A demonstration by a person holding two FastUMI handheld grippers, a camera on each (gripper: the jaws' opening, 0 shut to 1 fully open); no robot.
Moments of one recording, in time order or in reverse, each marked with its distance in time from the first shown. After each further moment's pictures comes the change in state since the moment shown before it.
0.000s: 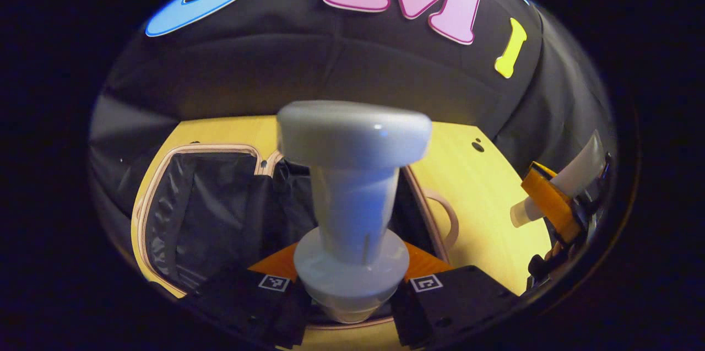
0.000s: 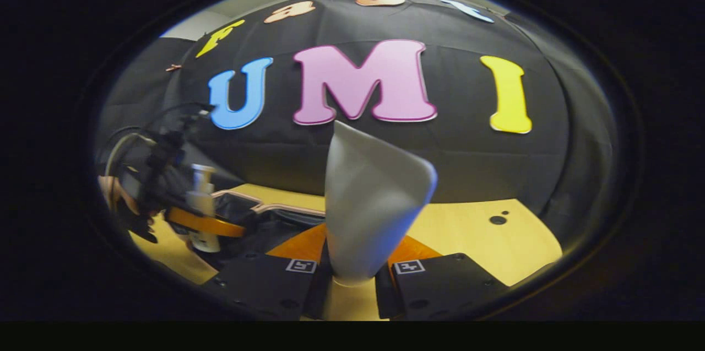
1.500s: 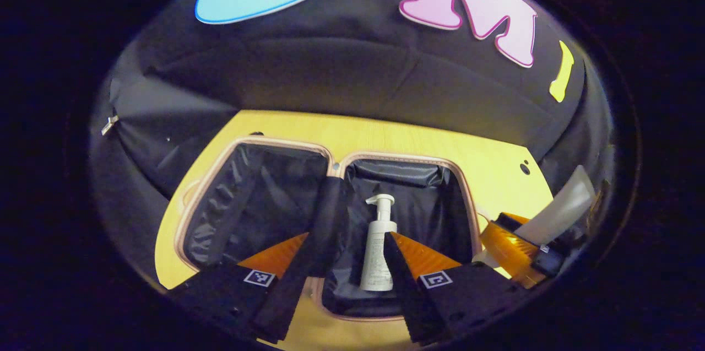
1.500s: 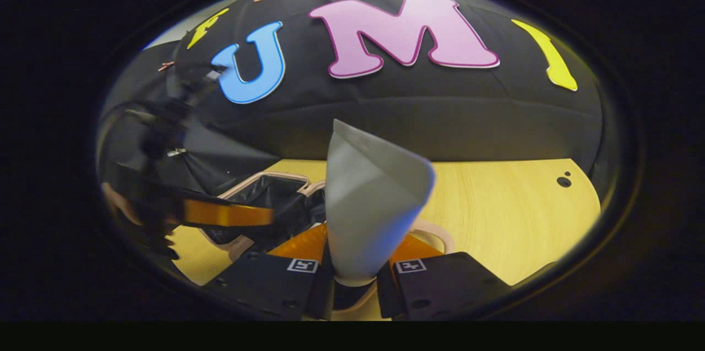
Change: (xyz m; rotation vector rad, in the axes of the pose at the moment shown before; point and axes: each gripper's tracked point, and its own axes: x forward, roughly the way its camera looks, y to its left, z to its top) left arm -0.080 0.067 0.027 -0.139 -0.133 0.270; right arm 0.065 0.085 -0.061 0.145 0.303 0.082
